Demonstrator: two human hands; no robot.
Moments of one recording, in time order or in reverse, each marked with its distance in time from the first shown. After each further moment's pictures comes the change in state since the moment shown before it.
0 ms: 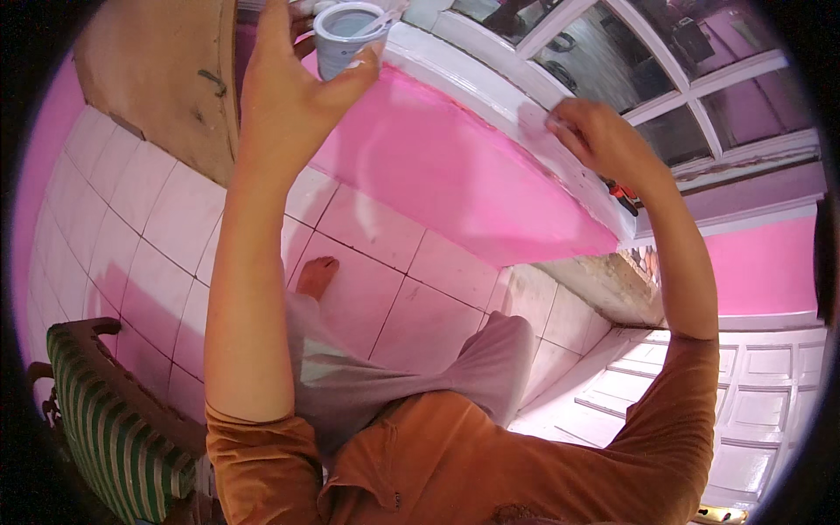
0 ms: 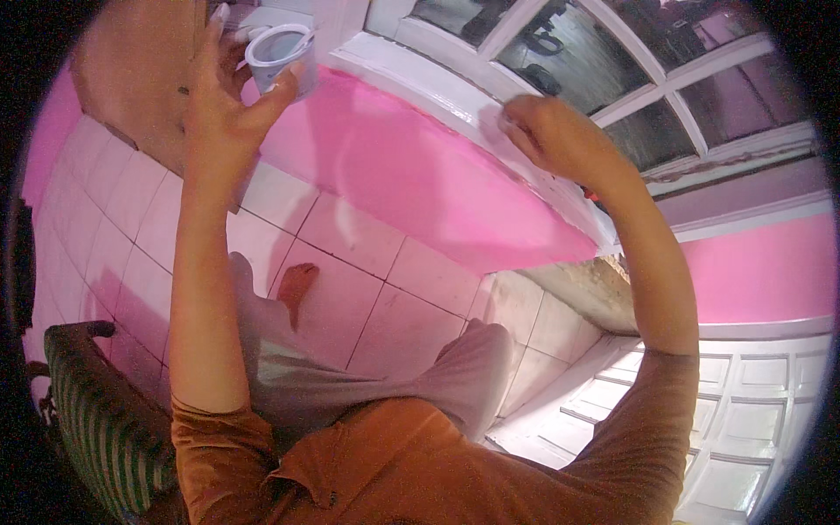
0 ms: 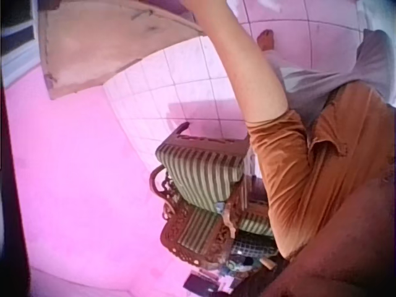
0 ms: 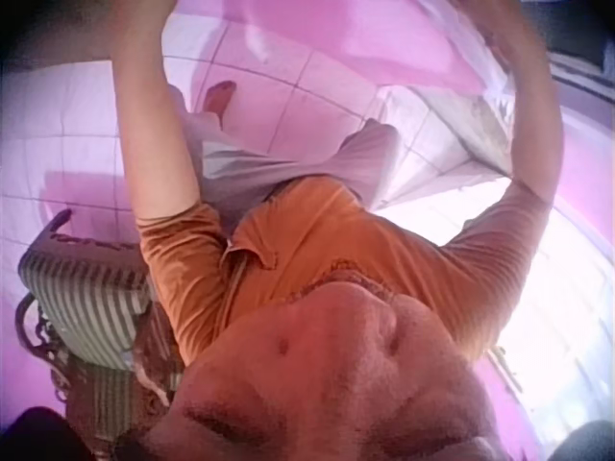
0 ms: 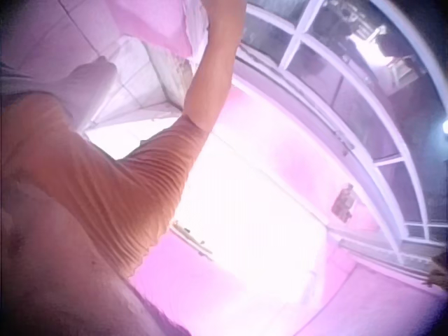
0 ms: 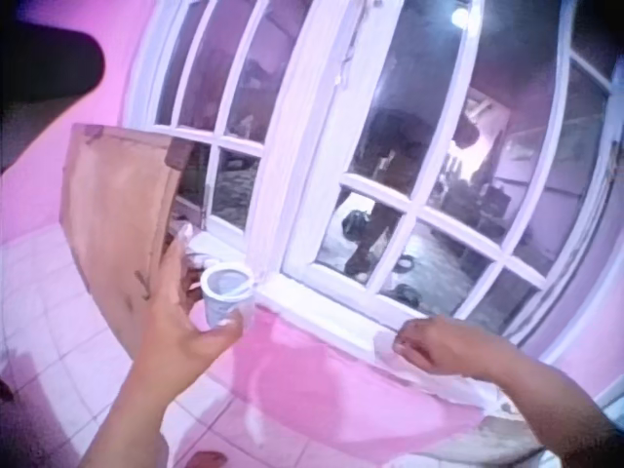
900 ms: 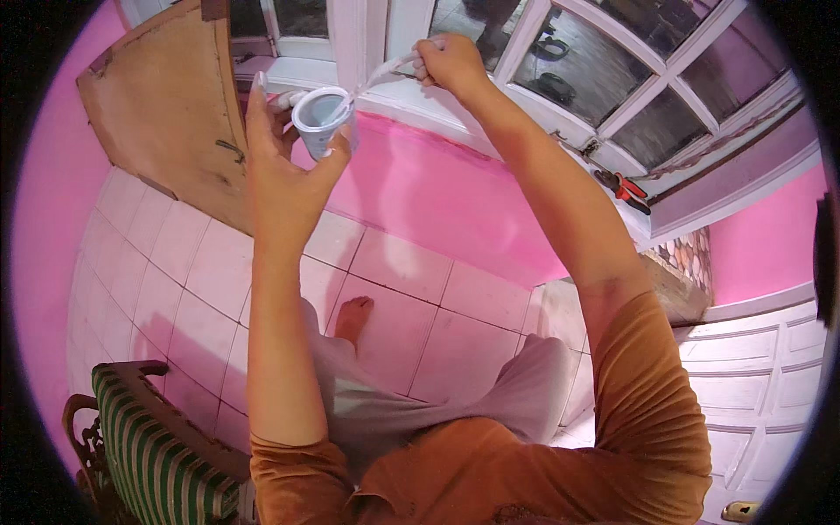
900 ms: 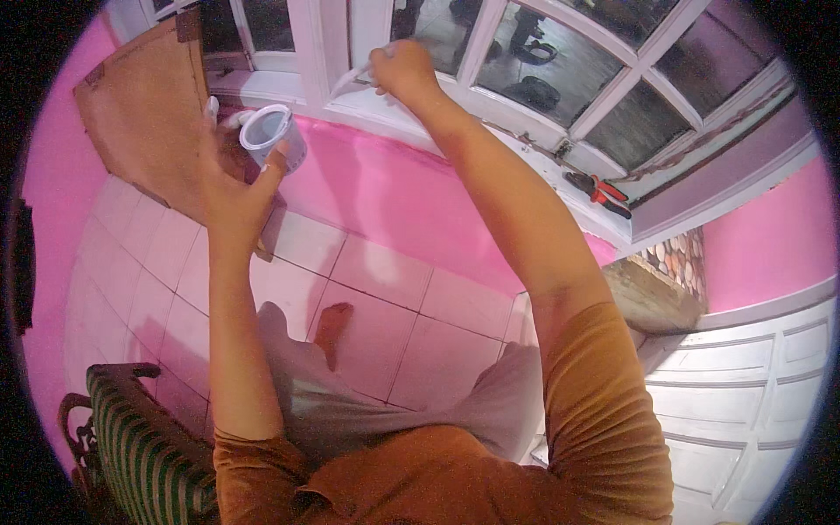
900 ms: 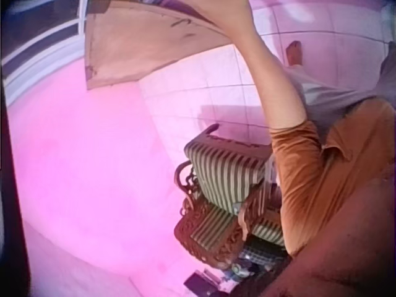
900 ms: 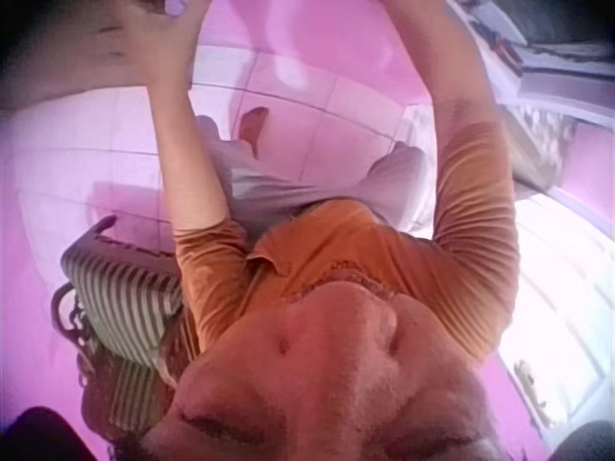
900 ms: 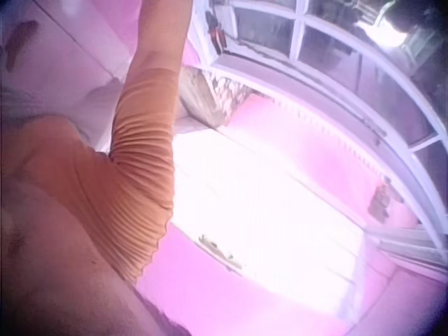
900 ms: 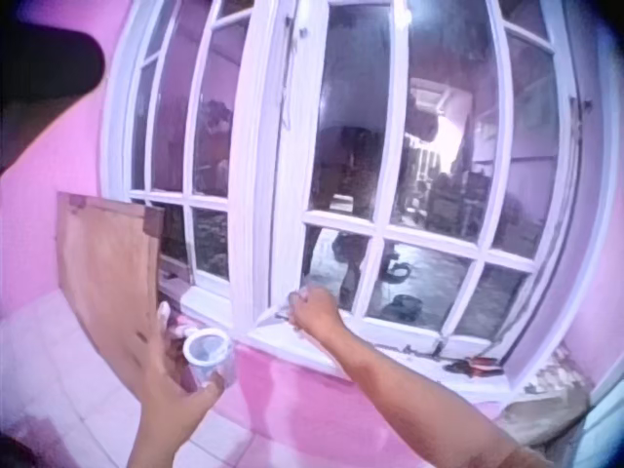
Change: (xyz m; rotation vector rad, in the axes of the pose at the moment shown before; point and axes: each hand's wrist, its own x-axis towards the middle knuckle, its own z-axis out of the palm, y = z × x) left_hand -0.005 -0.002 0.001 -0.028 -0.026 0.000; right_hand 0.202 -0.009 0.052 0.894 0.601 0.519
